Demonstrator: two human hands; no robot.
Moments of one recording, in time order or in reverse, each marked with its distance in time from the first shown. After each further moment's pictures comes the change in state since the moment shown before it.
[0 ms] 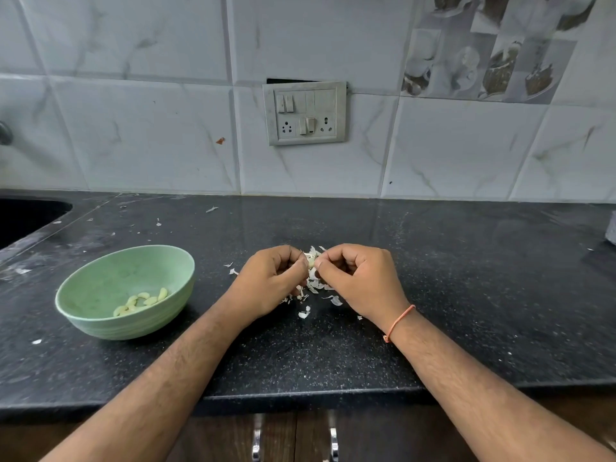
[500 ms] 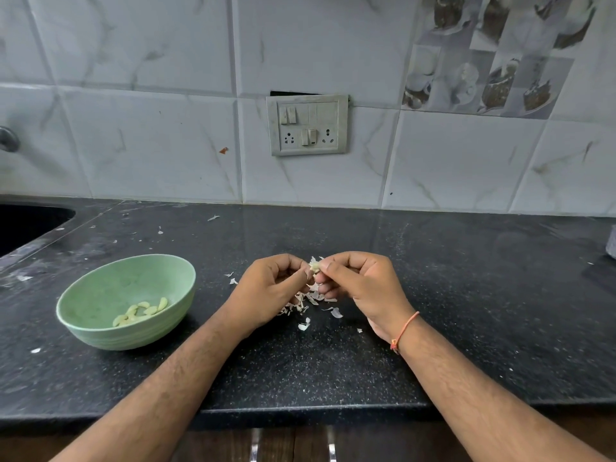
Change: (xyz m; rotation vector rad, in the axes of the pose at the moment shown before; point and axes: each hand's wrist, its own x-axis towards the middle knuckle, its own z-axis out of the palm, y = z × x) left_hand 0.002 0.001 0.003 -0.123 0.035 0.003; right_hand 0.006 -0.010 -0.005 0.572 -0.112 0.293
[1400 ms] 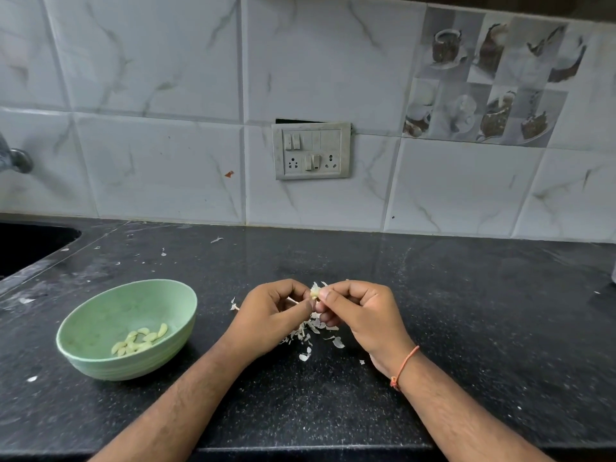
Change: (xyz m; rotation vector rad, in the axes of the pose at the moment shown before) left_hand 0.001 -0.001 -0.001 -0.014 -0.018 0.030; right_hand 0.002 0.006 0.002 -0.009 0.013 -0.056
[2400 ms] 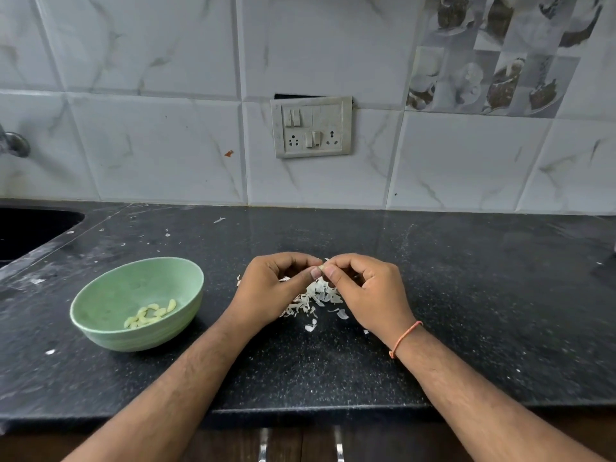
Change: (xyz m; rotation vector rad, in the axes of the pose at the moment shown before) left_hand -0.004 0.008 -0.001 -0.002 0.077 0.116; right_hand -0.005 0.005 -0.003 -0.543 0.108 -0.354
